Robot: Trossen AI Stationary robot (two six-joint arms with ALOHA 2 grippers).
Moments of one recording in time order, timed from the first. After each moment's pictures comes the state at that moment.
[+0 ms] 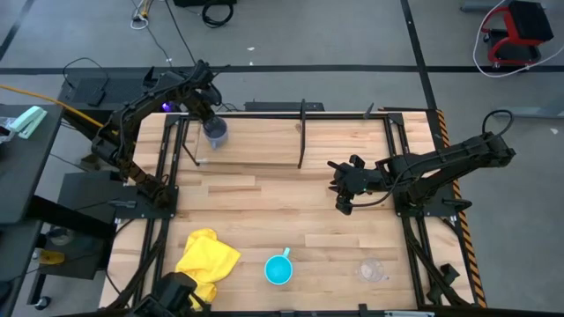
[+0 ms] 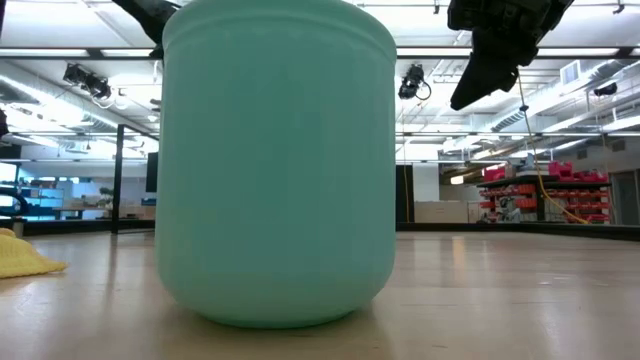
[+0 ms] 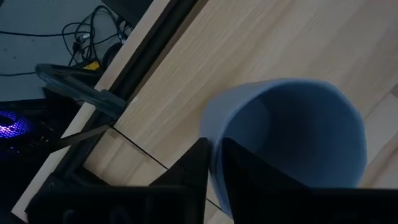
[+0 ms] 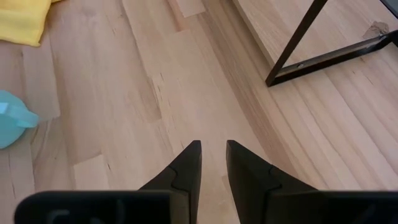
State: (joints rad) left arm 1.01 1.59 1.35 -1.07 0.05 0.37; right arm 0.19 1.14 0.87 -0.65 0.34 0.47
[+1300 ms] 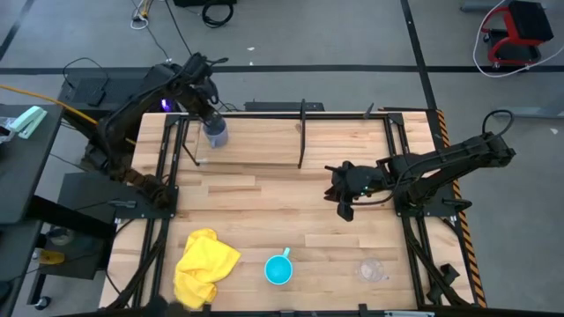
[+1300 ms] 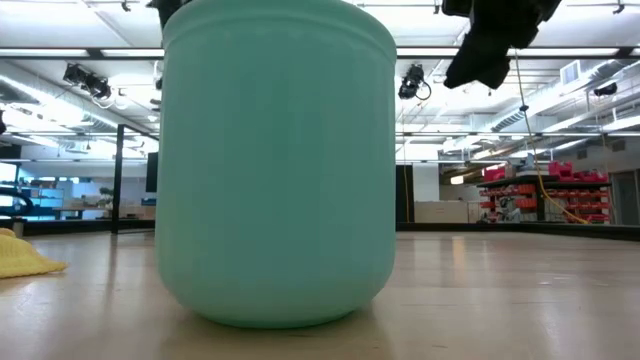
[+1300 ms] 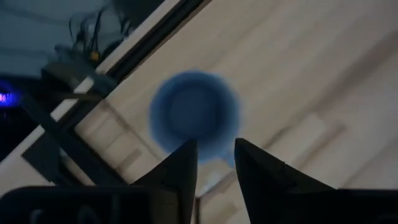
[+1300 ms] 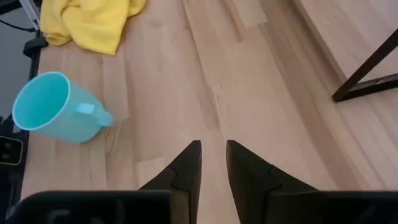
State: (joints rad) left arm 0.87 1.48 1.57 -1.32 0.02 0.07; right arm 0.19 1.14 0.88 -0.54 0.15 0.44
